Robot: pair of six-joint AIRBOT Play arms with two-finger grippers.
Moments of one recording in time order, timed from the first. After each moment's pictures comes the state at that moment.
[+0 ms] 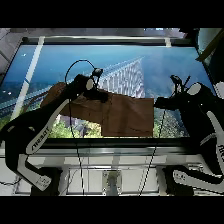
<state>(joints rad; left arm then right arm) -0.49 -1.72 1.50 1.45 -1.01 -1.70 -0.11 -1.30 1.02 -1.19 1.10 1.34</state>
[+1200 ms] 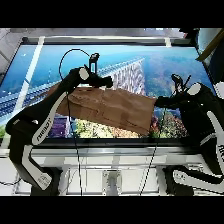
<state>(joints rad) -0.40 -1.81 1.65 1.10 -0.81 -1.50 -0.11 -1.30 1.02 -1.22 1.08 1.34</state>
